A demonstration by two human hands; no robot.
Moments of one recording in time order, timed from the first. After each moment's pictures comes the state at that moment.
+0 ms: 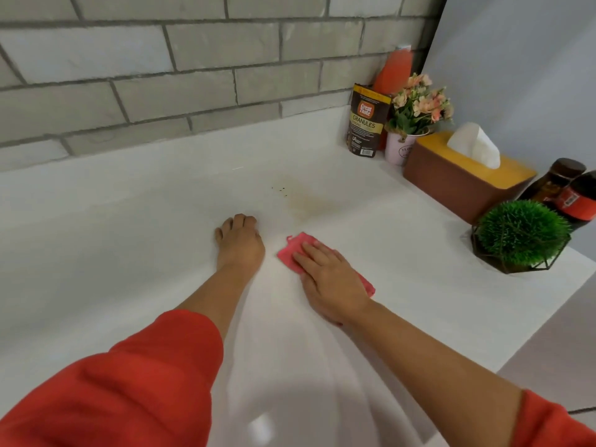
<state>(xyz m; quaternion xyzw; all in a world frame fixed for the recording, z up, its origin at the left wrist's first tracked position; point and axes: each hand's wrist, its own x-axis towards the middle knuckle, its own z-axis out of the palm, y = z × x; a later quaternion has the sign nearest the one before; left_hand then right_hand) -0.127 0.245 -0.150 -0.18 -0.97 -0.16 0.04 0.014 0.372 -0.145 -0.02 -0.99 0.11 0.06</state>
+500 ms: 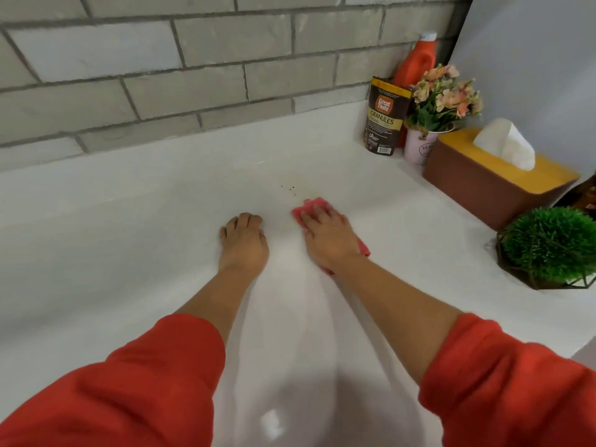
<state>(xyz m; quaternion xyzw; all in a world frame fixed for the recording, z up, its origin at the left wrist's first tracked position) -0.126 0.247 -0.151 -0.17 -0.97 -0.17 0.06 -0.073 0.405 -0.139 -0.08 -0.99 0.07 0.02</state>
